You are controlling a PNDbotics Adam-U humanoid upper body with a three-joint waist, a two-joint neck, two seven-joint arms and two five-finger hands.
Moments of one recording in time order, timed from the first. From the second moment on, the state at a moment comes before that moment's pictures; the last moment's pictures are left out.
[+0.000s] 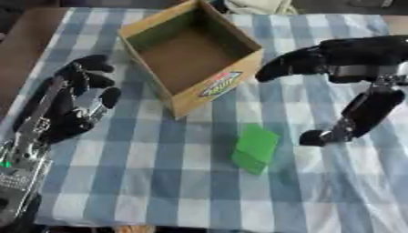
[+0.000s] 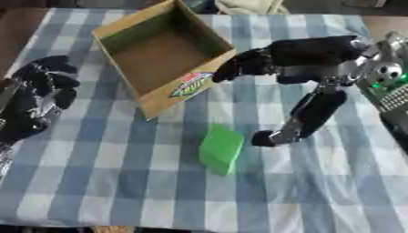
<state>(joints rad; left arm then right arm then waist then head) -0.25 0.33 -0.03 -1.84 -0.08 -0.02 -0.19 -0.76 -0.70 0.42 -1.75 0.24 -0.37 0.79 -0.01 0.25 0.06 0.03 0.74</state>
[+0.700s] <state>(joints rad) -0.25 0.33 -0.03 -1.84 -0.08 -0.02 -0.20 -0.75 -0.62 0.46 -1.62 0.33 -0.40 0.76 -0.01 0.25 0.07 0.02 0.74</state>
